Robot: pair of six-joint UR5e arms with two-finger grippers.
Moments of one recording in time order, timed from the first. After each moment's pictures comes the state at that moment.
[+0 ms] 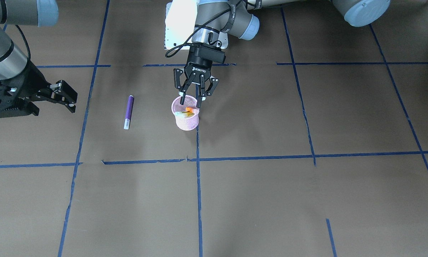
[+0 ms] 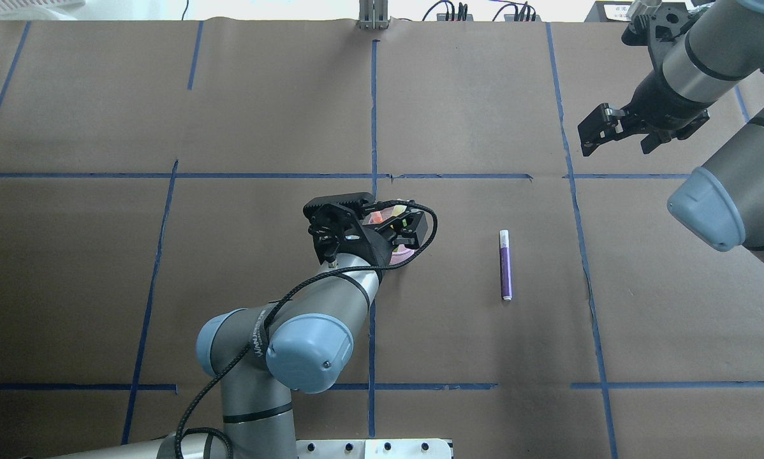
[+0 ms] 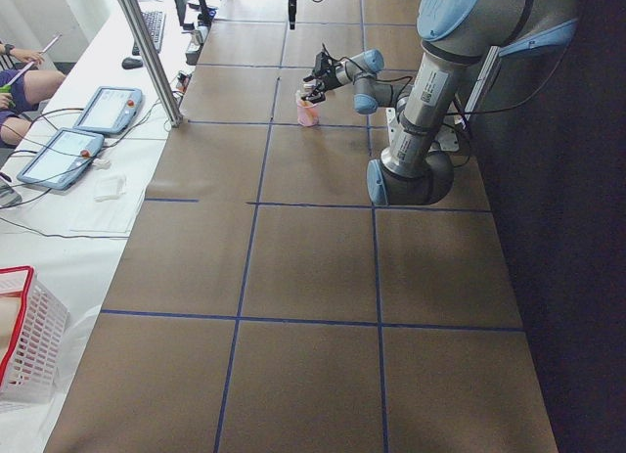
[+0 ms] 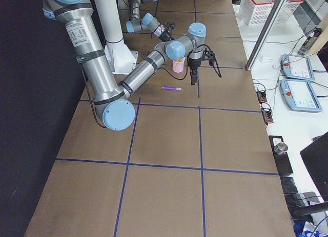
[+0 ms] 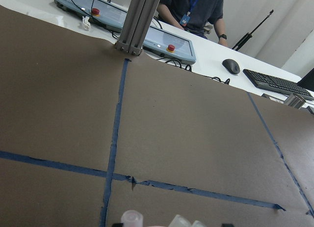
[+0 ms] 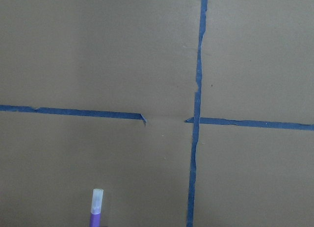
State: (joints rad) left arm -0.24 -2.26 -1.66 -2.14 -0.91 -1.34; right arm 1.00 -1.20 1.95 -1.77 2.18 0.72
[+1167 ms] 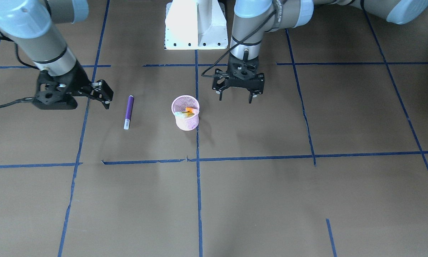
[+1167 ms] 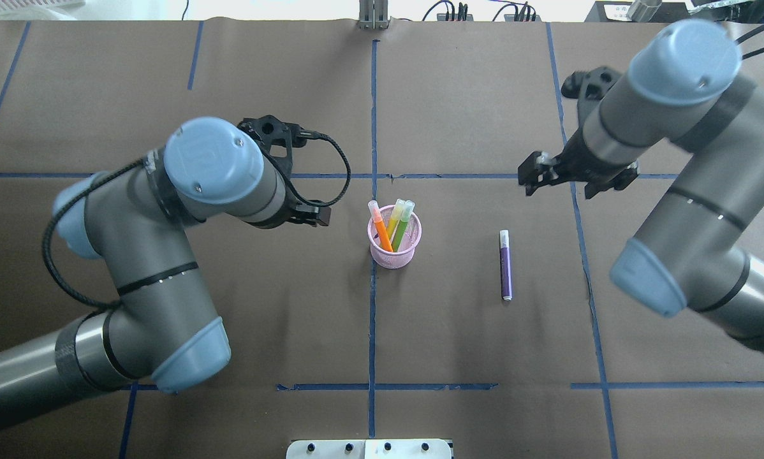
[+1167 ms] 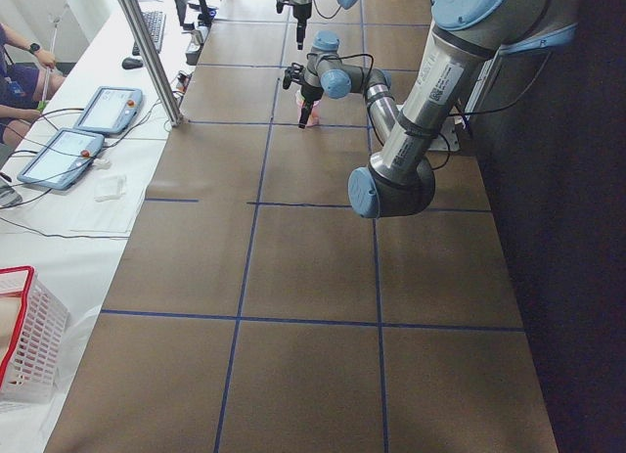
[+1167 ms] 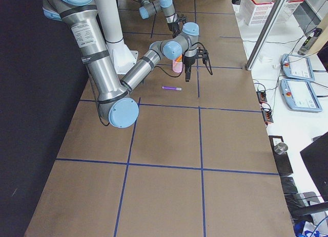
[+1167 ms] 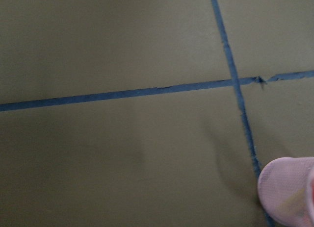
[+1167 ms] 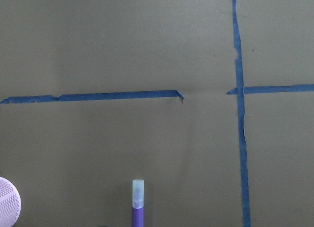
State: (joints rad) left arm -0.58 -2.19 -1.84 -1.48 -1.79 -1.03; right arm 0.77 -1.18 1.95 -1.70 2.01 1.06
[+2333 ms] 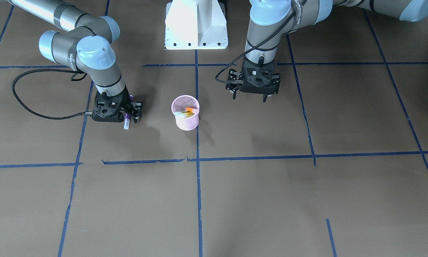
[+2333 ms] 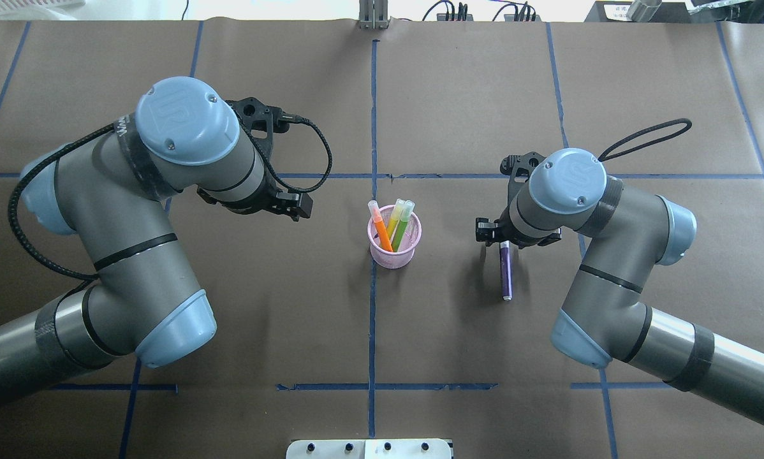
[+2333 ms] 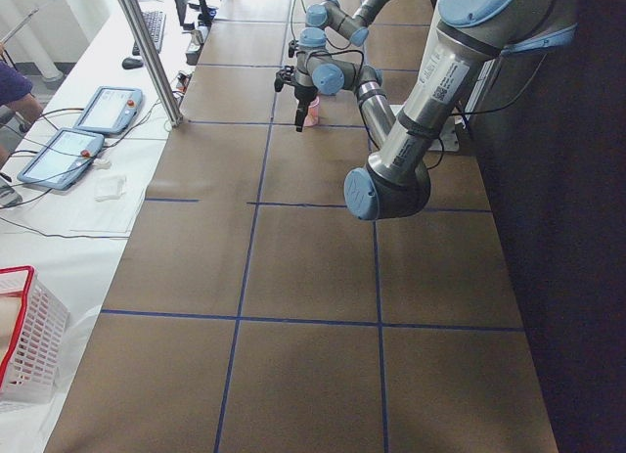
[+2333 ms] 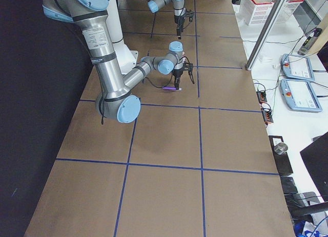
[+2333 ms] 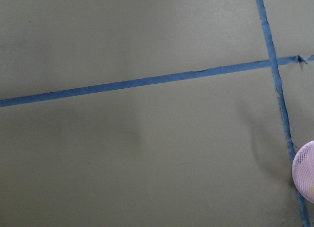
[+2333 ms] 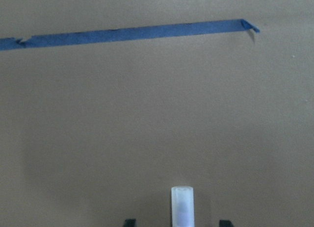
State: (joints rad) left arm -0.62 -2.19 -1.86 -1.43 -1.86 -0.99; right arm 0.59 -1.18 1.70 -1.39 1.87 1.23
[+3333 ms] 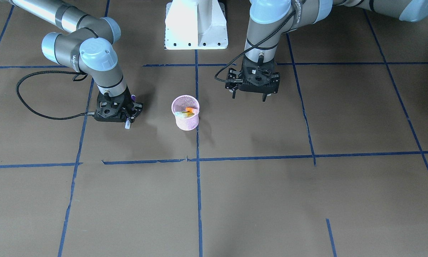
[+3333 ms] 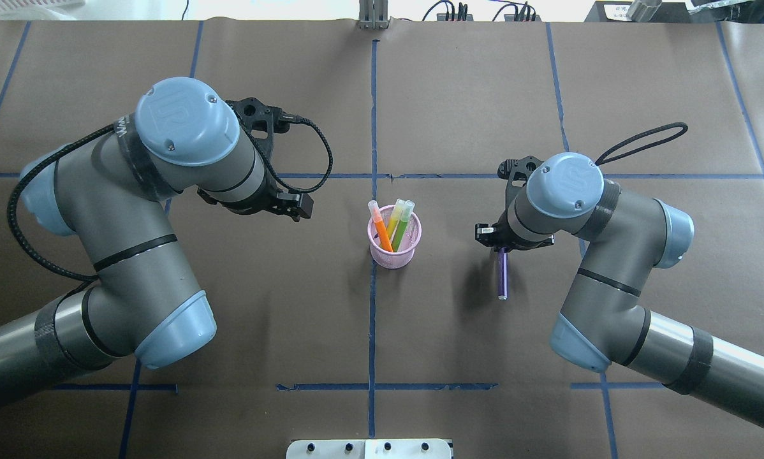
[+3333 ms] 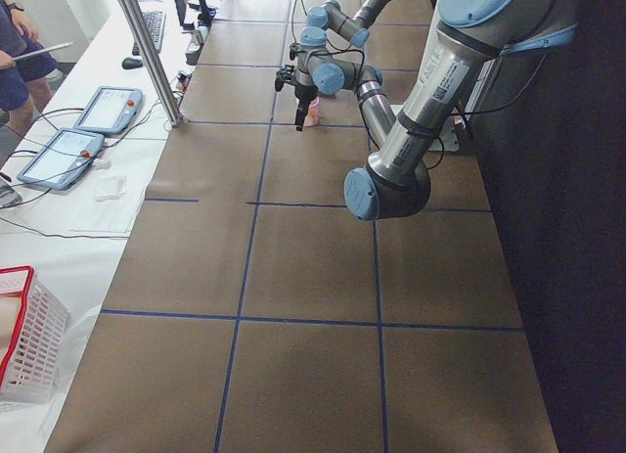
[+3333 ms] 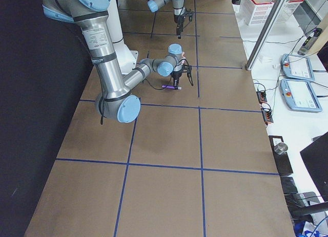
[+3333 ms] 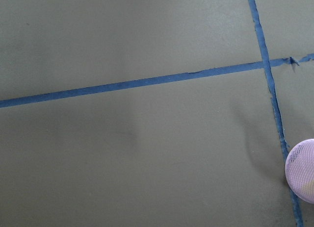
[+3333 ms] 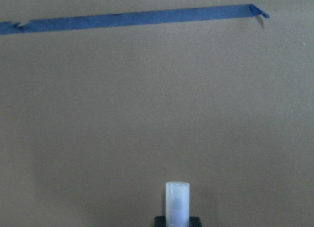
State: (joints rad) left arm -0.62 -2.19 -1.87 -1.43 -1.86 -0.99; right arm 0.58 -1.18 1.71 -1.39 1.87 1.23
